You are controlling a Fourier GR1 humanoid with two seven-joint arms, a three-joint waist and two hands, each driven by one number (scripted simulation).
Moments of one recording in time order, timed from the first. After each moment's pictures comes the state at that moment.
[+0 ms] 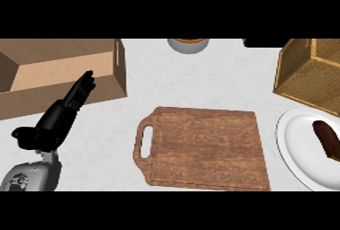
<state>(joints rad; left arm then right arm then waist) -0.17 0.17 0.07 -1.61 -0.08 -0.24 0.04 -0.84 -0.40 -0.41 -1.46 0.75 -0.04 0.61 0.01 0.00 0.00</state>
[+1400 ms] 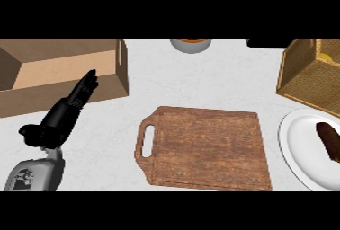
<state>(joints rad) -0.19 0.16 0.07 -1.57 -0.10 -0.24 0.01 -0.89 -0.66 -0.61 -0.59 0.55 -0.42 -0.13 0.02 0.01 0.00</state>
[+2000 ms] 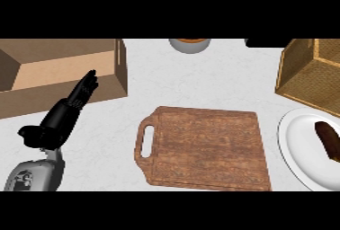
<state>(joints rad) -0.18 0.15 0.07 -1.59 -0.10 -0.24 0.02 -1.00 -0.74 -0.68 -0.46 0.41 -0.37 -0.24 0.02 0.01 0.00</state>
